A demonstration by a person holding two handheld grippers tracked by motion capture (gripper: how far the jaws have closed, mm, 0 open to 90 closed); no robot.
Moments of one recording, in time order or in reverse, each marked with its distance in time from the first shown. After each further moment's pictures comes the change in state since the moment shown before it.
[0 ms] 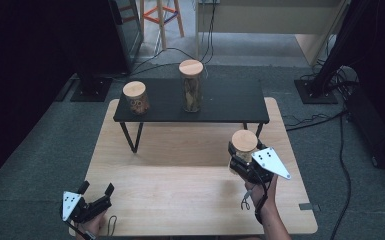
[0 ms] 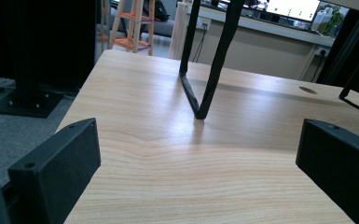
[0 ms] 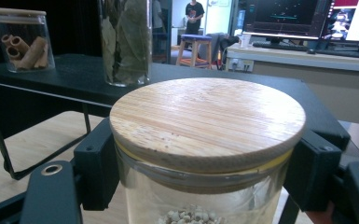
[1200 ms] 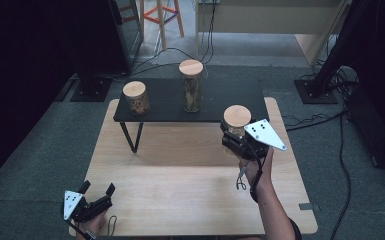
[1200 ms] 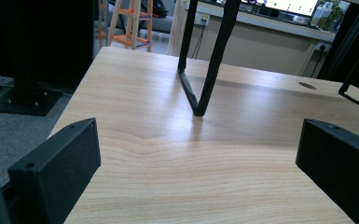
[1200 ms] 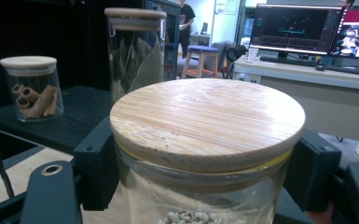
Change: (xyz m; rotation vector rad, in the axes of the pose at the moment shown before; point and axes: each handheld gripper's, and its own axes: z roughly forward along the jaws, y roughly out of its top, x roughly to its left) left arm -0.001 0.003 0.002 0.018 -0.004 0.009; right arm 0.004 0.064 0.031 -0.017 0.024 -0.015
